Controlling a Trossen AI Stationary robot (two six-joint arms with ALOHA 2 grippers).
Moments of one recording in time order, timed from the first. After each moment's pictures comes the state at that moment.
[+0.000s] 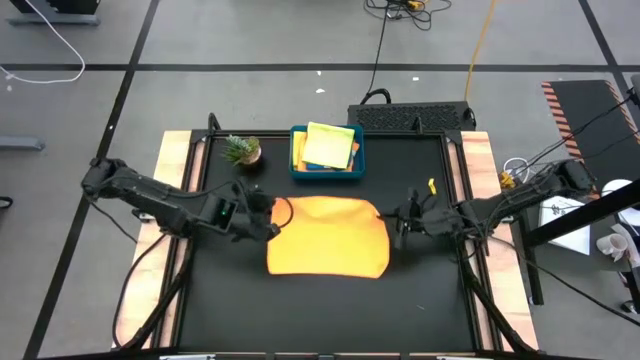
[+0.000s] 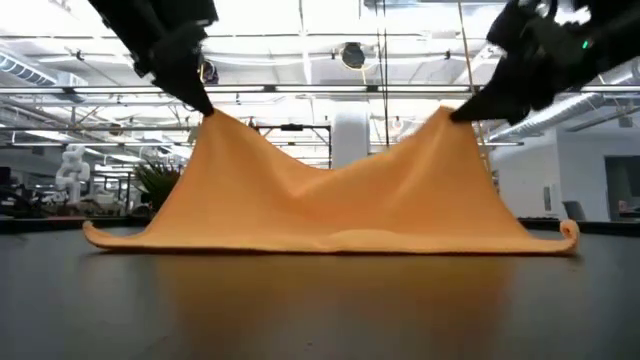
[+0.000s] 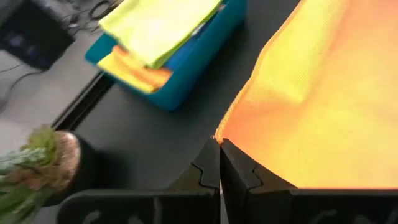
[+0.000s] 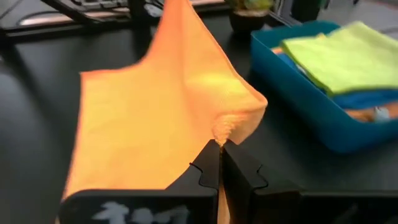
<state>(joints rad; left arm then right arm) -0.26 1.28 0.92 -0.70 -0.72 -0.57 0.30 0.92 0.36 0.09 0.53 0.30</state>
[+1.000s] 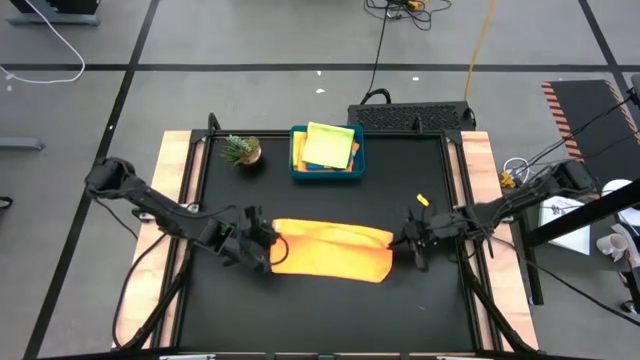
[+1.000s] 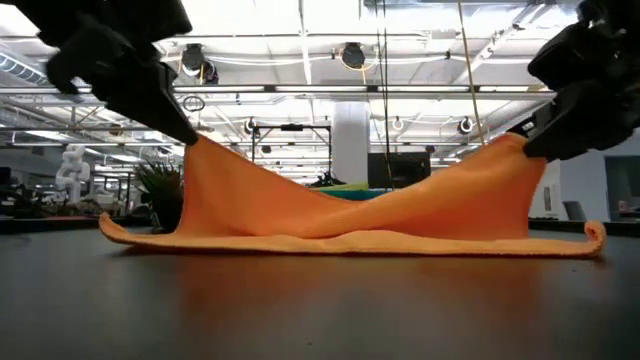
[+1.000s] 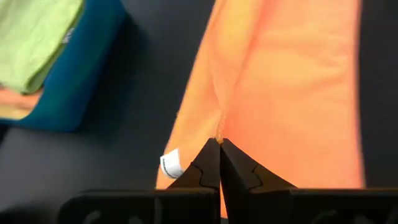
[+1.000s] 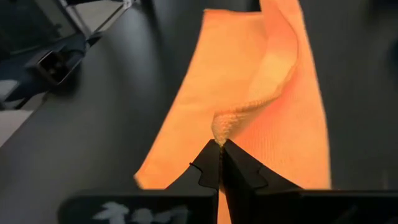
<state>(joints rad) -0.42 1.32 0.72 -0.35 -0.58 -0.32 0.31 0.83 0.12 0.26 0.08 0.25</state>
